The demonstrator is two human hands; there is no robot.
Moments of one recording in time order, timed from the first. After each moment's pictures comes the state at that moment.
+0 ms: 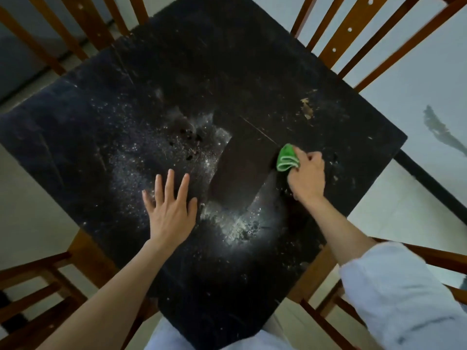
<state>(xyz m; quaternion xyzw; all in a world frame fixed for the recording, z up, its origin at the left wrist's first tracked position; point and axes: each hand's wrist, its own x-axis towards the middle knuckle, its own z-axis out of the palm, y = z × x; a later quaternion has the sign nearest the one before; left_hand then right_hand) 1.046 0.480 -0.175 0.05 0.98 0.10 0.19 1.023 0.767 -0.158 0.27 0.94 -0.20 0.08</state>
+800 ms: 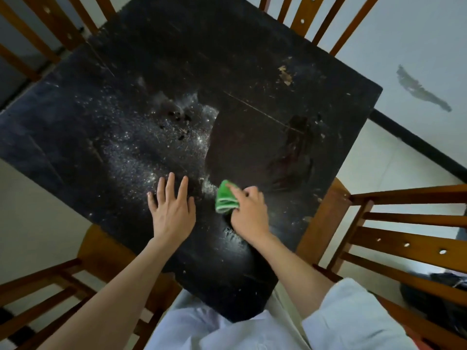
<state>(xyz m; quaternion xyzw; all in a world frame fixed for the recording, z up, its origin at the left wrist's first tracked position) 1.086 0.459 -0.177 0.10 0.97 0.10 0.21 1.139 0.617 -0.154 0.23 0.90 -0.32 0.17</state>
